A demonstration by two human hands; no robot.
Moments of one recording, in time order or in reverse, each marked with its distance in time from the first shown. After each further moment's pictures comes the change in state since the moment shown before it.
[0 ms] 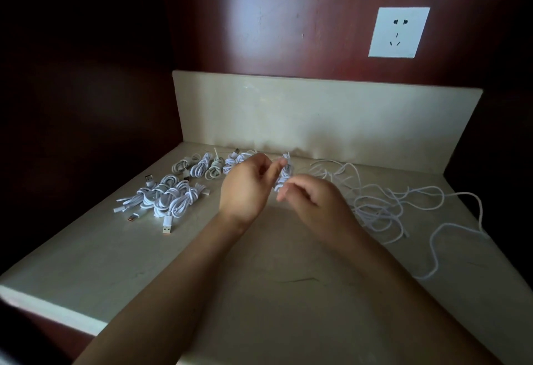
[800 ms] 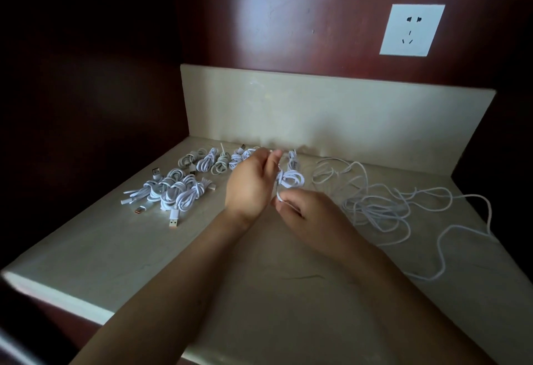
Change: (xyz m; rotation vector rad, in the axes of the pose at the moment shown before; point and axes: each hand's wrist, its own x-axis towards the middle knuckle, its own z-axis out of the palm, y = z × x) left_hand 0.001 -0.006 0.000 -0.085 0.024 0.010; right_hand -0.003 0.014 0.017 -0.236 -0.133 -0.102
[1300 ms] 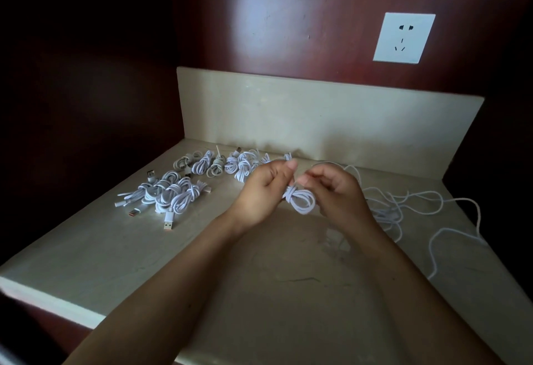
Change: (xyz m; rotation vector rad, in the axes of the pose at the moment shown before) left_hand -0.007 0.009 0.010 -0.473 -0.319 0.036; right_hand 0.008 0.009 -0.031 0.628 0.226 0.200
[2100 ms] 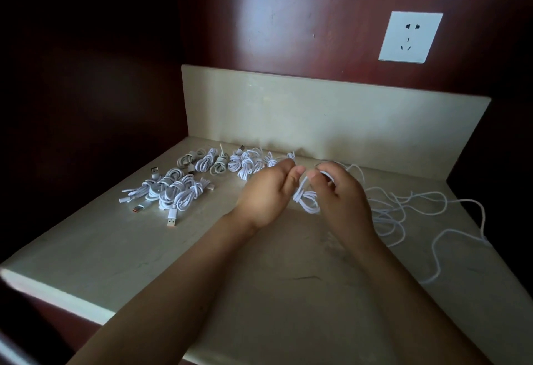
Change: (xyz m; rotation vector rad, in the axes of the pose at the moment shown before) left_hand -0.005 0.007 0.000 0.564 0.036 0.075; right_hand -0.007 0.006 0.008 -0.471 0.239 -0.050
